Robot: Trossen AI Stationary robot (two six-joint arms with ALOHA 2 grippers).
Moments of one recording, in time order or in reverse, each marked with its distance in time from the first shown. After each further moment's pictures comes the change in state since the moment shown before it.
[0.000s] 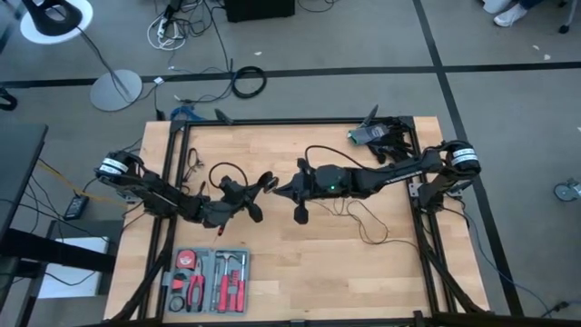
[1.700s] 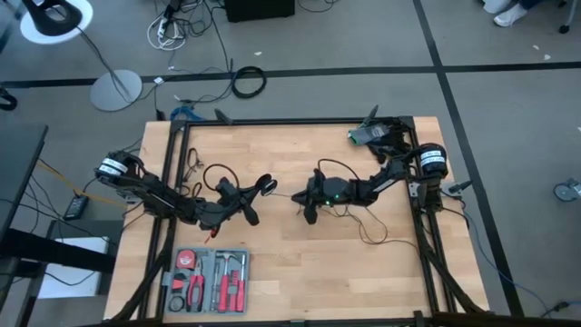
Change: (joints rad) left arm -0.041 0.000 -0.054 0.149 -0.005 0.082; right arm -0.076 0.265 -0.406 0.550 -0.019 0.390
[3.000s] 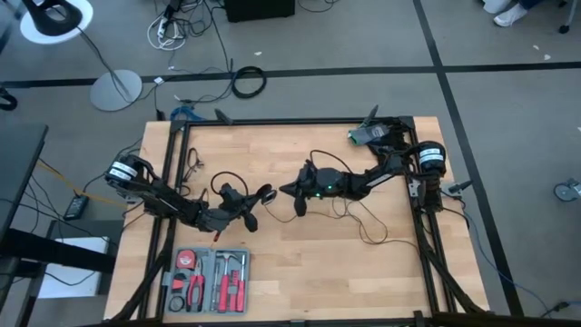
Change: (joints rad) left arm -0.019 0.101 -0.021 -0.073 0.068 -0.147; right arm -0.051 0.008 0.143 -0.002 -0.050 -0.066
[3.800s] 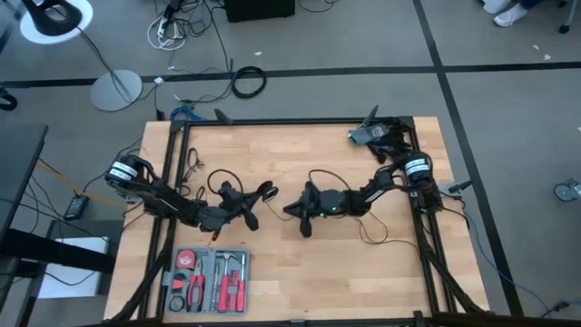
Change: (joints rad) left arm 0.000 0.000 0.000 0.137 -0.031 0.132; right arm 0.142 0.135 -0.059 0.174 0.074 -0.044
